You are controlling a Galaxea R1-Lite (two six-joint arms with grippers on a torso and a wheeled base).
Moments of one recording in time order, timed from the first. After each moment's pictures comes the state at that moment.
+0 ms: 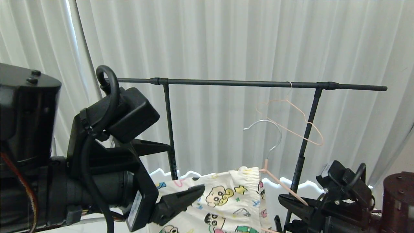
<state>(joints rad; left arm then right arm) -0.81 1.29 -0.94 0.15 -0.05 0.16 0.91 1.43 -0.29 -0.80 -0.06 0.09</state>
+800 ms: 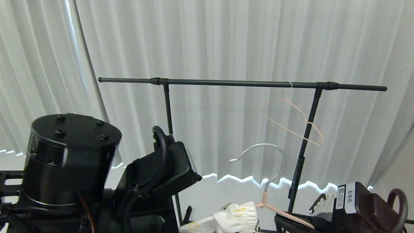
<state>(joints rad) -0.85 1.38 -0.79 -0.02 -0.23 0.31 1.08 1.35 -0.29 -0.79 -0.06 -0.01</state>
